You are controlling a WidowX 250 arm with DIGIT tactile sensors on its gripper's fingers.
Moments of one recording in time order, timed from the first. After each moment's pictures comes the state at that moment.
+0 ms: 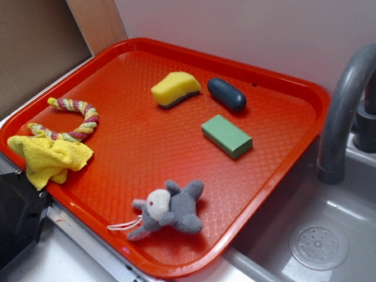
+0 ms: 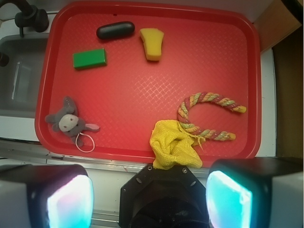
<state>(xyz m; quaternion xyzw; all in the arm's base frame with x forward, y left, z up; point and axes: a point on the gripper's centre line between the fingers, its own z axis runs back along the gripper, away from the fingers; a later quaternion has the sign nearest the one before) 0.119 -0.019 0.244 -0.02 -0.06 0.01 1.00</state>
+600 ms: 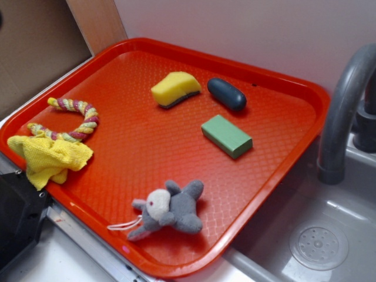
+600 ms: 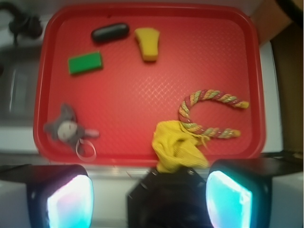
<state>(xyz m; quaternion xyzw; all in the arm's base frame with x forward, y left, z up) 0.127 -0.029 0.229 -0.04 -0.08 0.08 0.99</state>
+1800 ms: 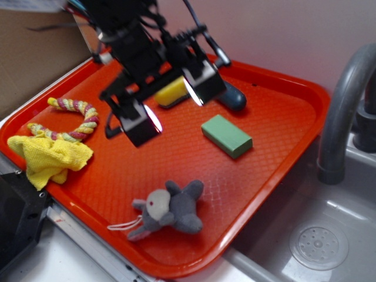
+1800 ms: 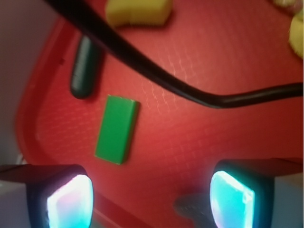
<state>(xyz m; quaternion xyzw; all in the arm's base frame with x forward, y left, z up) 0.228 -0.134 0.097 -0.11 -0.06 0.57 0.81</state>
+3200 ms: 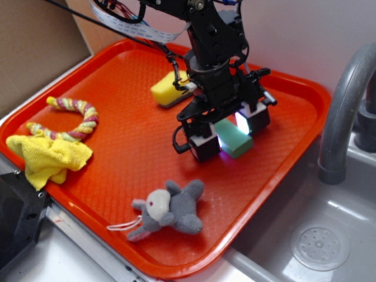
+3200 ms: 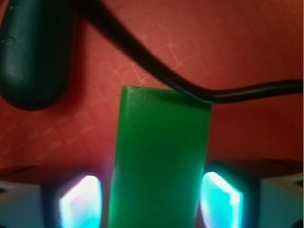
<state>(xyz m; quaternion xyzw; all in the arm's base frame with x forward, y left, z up) 0.281 -0.141 0.025 -0.04 -0.01 0.61 0.79</state>
